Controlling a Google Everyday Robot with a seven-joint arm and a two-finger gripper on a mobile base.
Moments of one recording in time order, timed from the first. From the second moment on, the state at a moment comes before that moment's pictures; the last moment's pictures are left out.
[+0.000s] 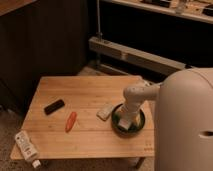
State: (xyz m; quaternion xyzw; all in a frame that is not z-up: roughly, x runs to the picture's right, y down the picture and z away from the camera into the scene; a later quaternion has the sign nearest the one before) arm 0.124 0.173 0.849 -0.27 -0.19 -0.45 0.83
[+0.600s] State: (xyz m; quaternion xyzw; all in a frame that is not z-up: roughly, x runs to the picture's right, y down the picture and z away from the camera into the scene) arm 0.123 0.157 0.839 -0.28 -0.19 -0.45 0.83
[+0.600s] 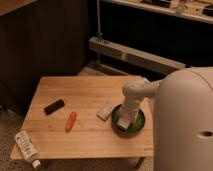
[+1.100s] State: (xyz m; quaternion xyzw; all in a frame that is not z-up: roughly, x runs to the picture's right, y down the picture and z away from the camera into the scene) arm 0.122 0.143 0.829 -0.29 -0.19 -0.46 0.82
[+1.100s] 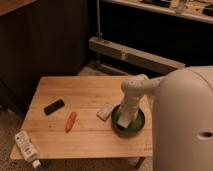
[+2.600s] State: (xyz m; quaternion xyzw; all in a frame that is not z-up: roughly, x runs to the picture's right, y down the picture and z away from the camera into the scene) arm 0.127 0.101 0.788 -0.29 -0.20 -0.47 0.81
